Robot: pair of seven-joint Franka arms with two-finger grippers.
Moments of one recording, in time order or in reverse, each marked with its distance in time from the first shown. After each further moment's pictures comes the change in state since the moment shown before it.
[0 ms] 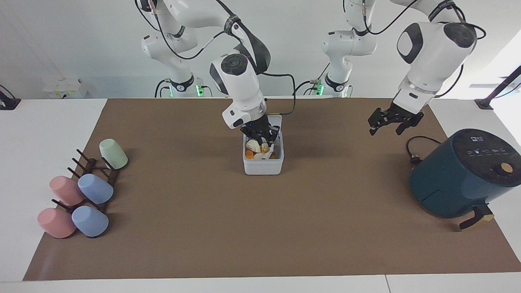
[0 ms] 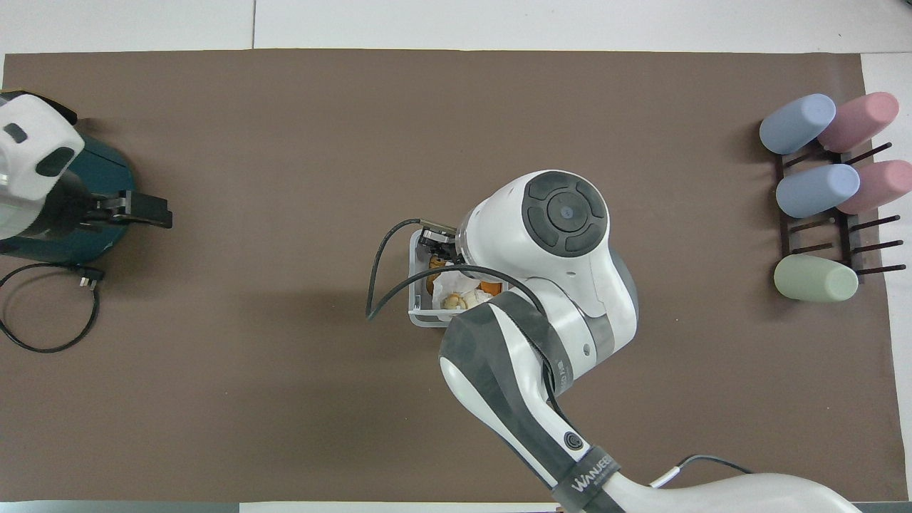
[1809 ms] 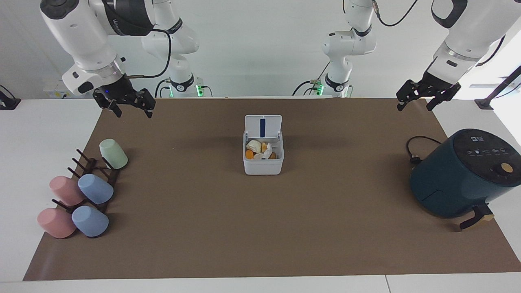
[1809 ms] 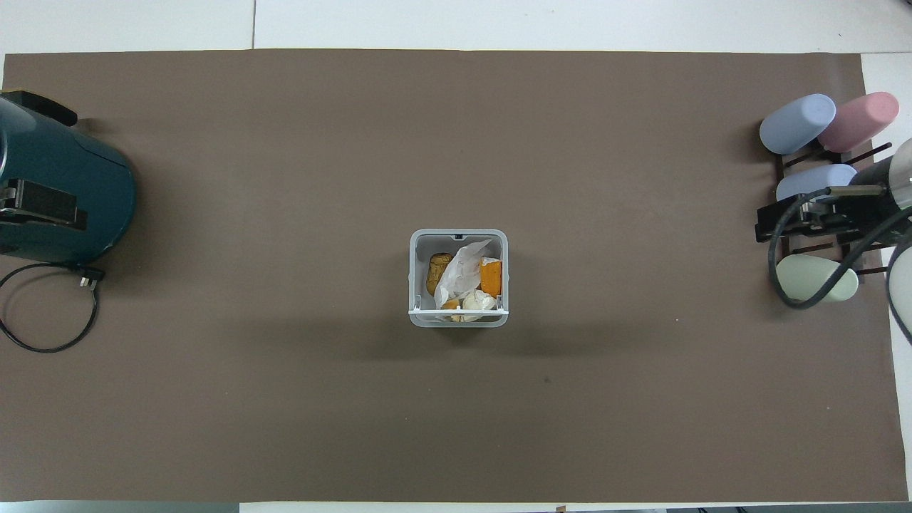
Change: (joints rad) left arm 0.037 0.034 -0.016 0.254 0.053 -0.283 0.029; right arm -0.420 -0.261 -0.175 0.114 -0.196 -0.601 -0.763
